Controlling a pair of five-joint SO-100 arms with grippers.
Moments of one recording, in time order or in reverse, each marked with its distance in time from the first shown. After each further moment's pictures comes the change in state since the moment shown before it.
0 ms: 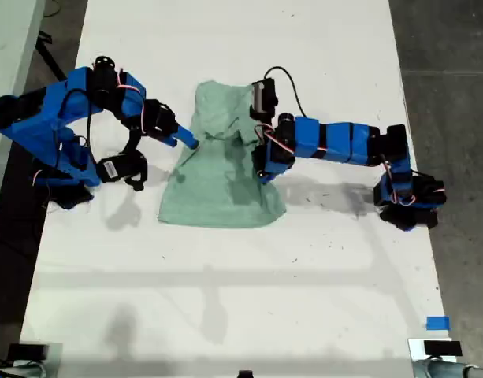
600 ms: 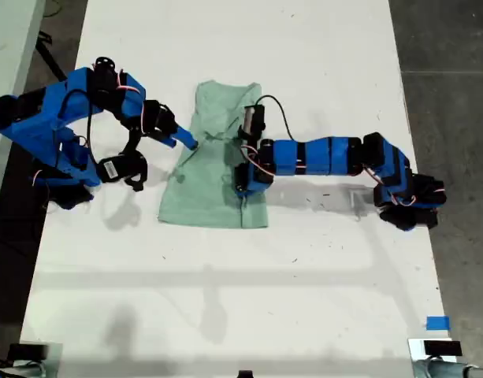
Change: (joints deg) arm 0 -0.1 0.4 1.2 0.0 0.0; arm 1 -2.0 -14.0 -0.1 -19.9 7.9
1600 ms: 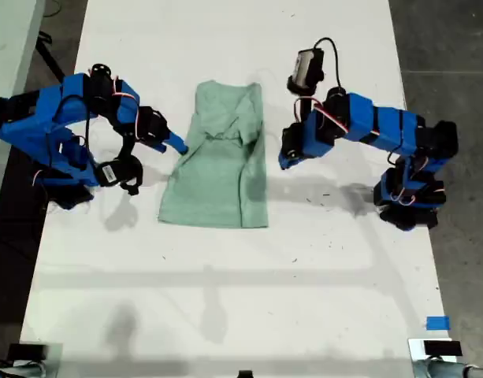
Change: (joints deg) arm 0 0.6 8.2 14.1 -1.2 -4.2; arm 1 3.7 46.2 21.4 22.4 -4.5
